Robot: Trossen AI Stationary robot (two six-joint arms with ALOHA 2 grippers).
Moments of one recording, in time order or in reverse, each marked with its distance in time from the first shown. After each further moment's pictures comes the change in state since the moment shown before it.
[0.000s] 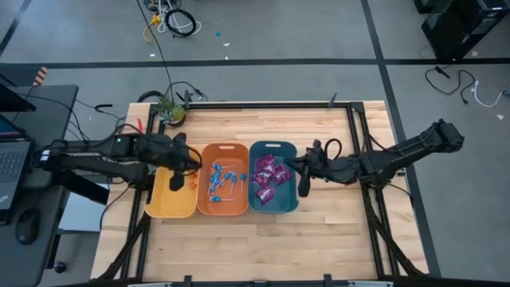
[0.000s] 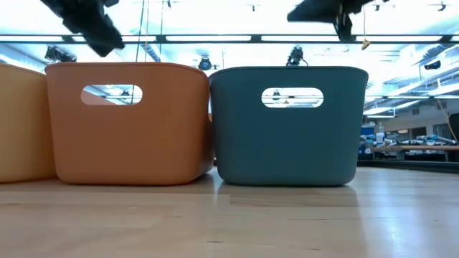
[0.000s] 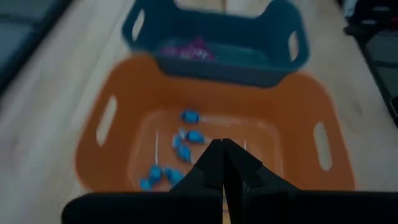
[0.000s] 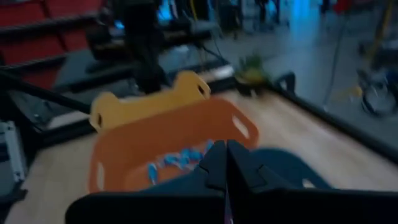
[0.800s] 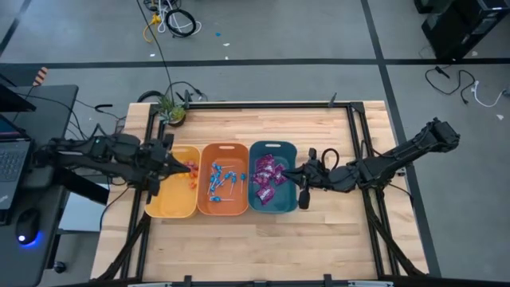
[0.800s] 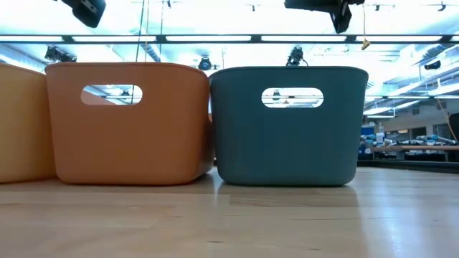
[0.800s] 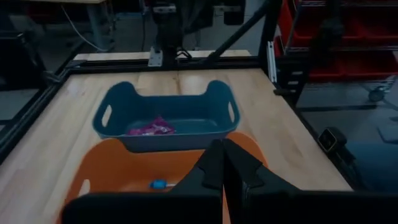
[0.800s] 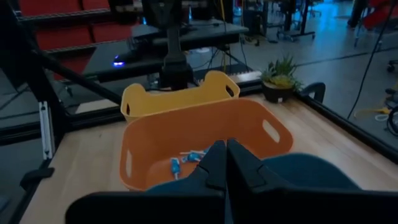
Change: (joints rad) left arm -0.155 -0.242 -0.020 0.129 -0.001 0.072; right arm 0.089 0.062 0.001 0.112 -0.006 -0.098
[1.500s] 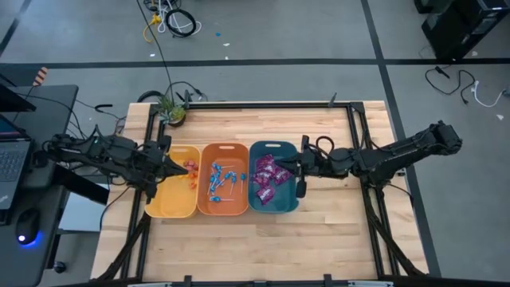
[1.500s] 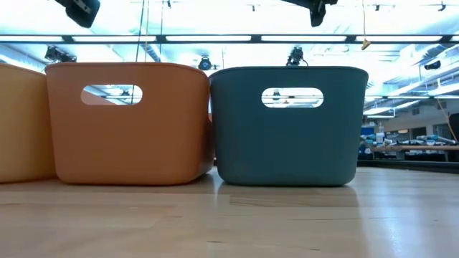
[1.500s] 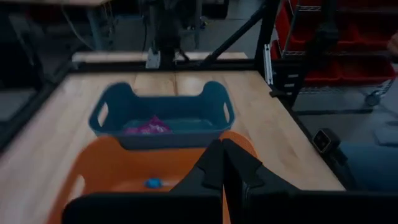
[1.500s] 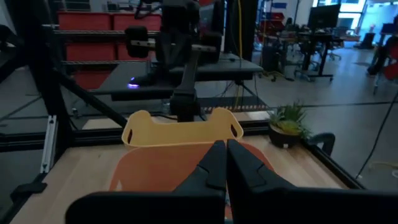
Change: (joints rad) left arm -0.100 -0.033 -0.024 0.004 -0.088 -0.031; right arm -0.167 0.002 0.000 0.181 -0.241 -0.228
